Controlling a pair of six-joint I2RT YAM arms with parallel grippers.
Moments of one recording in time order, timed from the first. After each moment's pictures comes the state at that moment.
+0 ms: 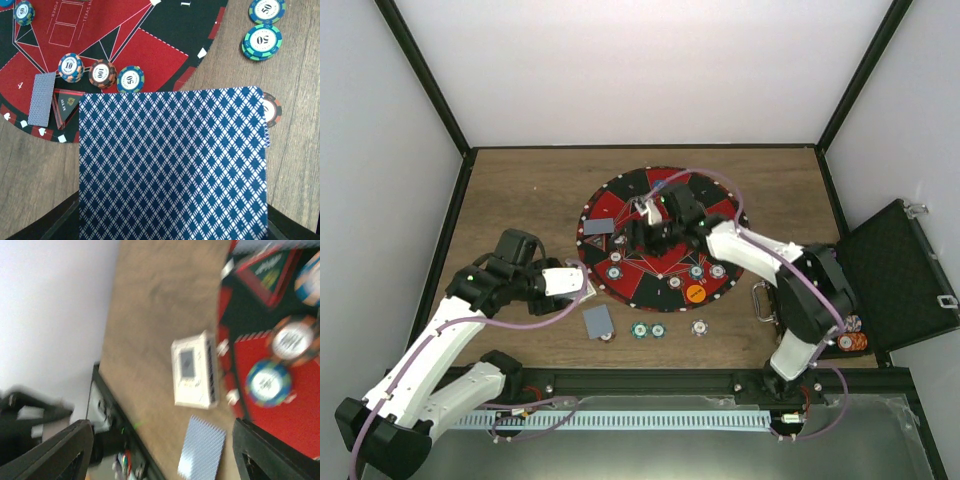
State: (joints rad) left arm -0.45 0.88 0.85 -0.97 0.27 0.92; right arm 0.62 1.74 1.23 -0.26 -0.67 0.68
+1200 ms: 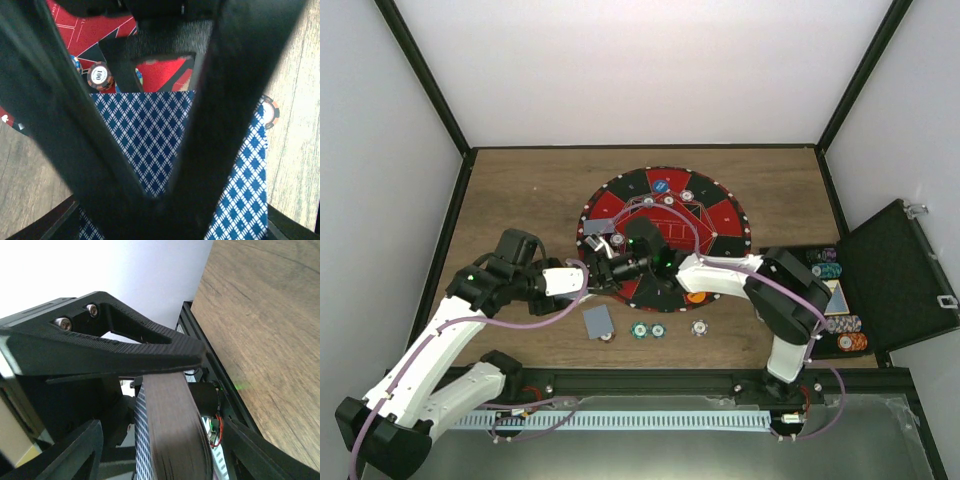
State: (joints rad) left arm -0.45 0.89 0.85 -0.97 0.28 0.92; right arm 0.91 1.76 1.01 0.44 -0.90 1.12
